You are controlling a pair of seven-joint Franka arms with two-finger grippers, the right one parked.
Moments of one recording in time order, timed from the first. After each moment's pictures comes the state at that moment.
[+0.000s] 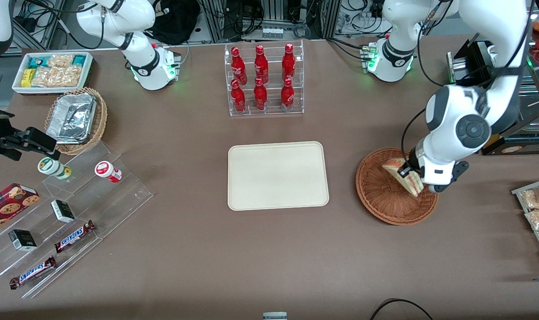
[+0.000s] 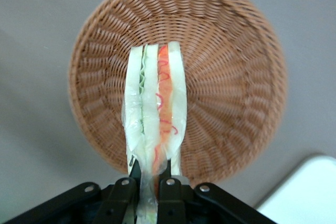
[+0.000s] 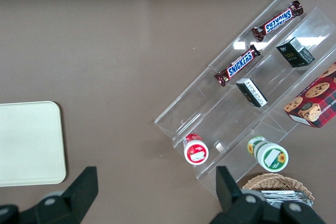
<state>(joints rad) 0.08 0.15 -0.29 -1.99 0.05 1.98 -0.83</state>
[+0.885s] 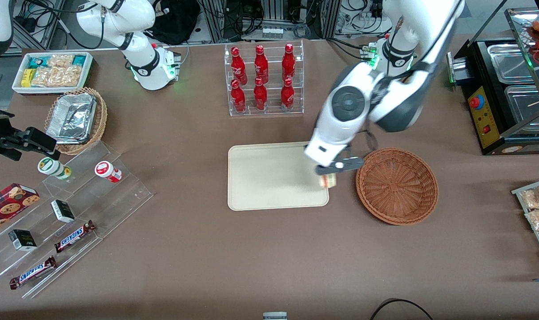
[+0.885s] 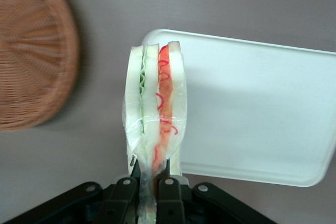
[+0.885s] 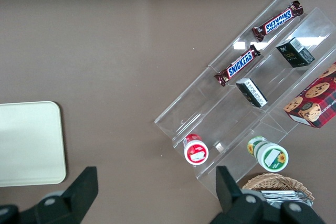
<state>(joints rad) -0.32 0.37 -0.37 -1.69 0.06 1.96 -0.85</state>
